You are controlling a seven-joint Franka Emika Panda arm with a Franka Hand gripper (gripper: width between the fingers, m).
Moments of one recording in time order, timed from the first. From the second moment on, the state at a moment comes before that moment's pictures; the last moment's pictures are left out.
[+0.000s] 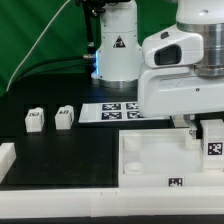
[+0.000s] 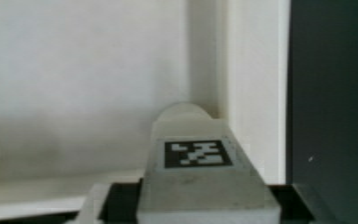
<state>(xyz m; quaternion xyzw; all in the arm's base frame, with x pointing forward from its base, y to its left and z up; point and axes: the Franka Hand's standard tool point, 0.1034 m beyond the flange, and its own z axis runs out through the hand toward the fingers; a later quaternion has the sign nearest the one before) 0.599 0.116 0.076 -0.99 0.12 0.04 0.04</state>
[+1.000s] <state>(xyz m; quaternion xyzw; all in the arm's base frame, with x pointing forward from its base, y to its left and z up) 0.596 0.120 0.074 -0.85 0.52 0.07 0.04</state>
